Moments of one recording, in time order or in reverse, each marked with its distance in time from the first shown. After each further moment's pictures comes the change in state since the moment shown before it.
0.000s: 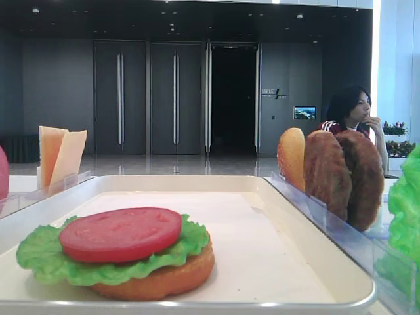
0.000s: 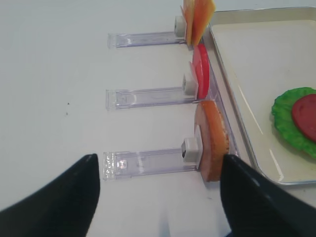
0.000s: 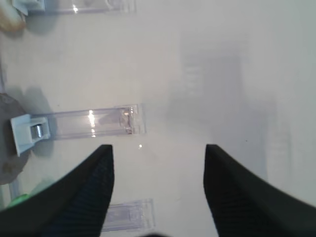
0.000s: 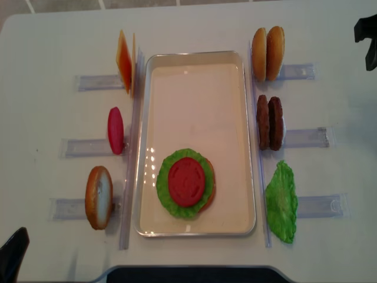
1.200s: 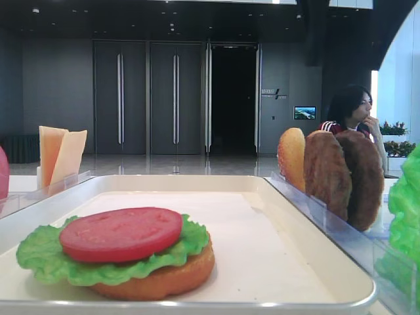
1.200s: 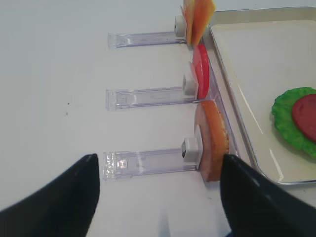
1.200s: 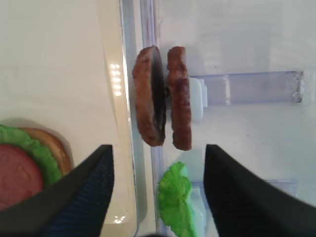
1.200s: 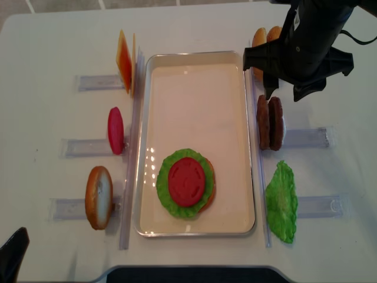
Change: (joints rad) left arm 0.000 0.000 0.000 0.000 0.000 0.000; right arm 0.498 0.165 -0.070 0.000 -0.002 0.483
